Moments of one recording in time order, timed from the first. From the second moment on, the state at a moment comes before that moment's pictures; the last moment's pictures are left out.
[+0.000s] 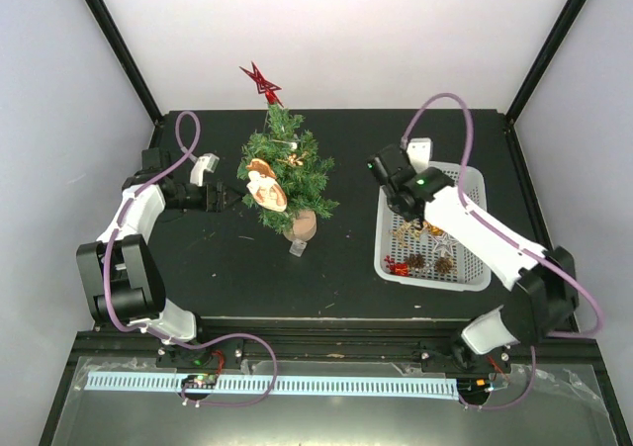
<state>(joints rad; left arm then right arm) 0.23 1.52 1.07 -0.72 0.93 0.30 0.61 1.44 1.28 -0.87 0.83 0.51</state>
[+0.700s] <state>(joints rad) 0.22 1.52 1.07 -0.72 0.93 0.30 0.68 1.63 1.39 -1.16 1.17 0.67</state>
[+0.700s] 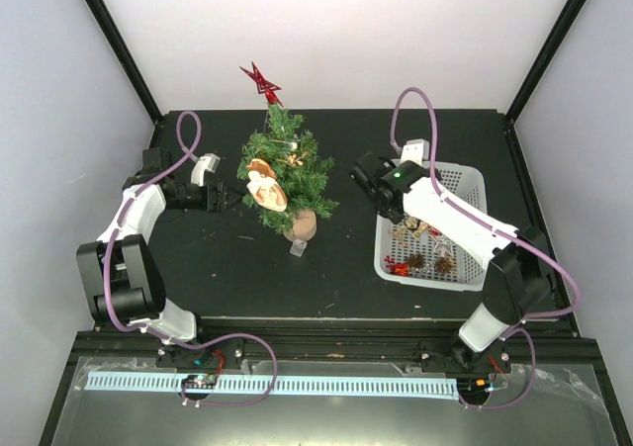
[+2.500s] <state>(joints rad) 0.21 1.22 1.07 -0.80 1.03 0.46 0.74 0.72 1.07 -0.36 0.20 0.24</state>
